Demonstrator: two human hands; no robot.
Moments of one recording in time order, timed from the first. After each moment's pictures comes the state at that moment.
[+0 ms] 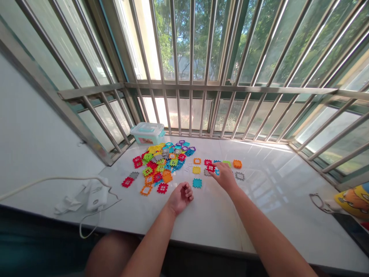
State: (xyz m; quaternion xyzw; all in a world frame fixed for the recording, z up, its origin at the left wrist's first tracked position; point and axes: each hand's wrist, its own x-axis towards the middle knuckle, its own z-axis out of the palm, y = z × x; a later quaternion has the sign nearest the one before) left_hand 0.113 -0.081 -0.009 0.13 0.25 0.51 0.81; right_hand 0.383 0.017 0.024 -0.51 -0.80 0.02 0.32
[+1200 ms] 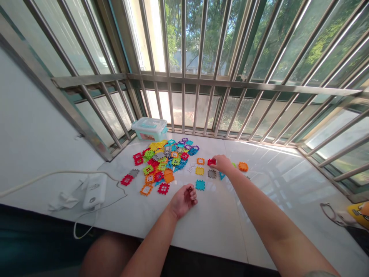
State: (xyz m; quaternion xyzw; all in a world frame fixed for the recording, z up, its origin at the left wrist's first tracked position) left_hand 0.115 -0.080 -0.005 0.12 0.25 0.48 0.83; right_hand 0.365 0.123 0.031 -0.57 -0.82 0.04 0.03
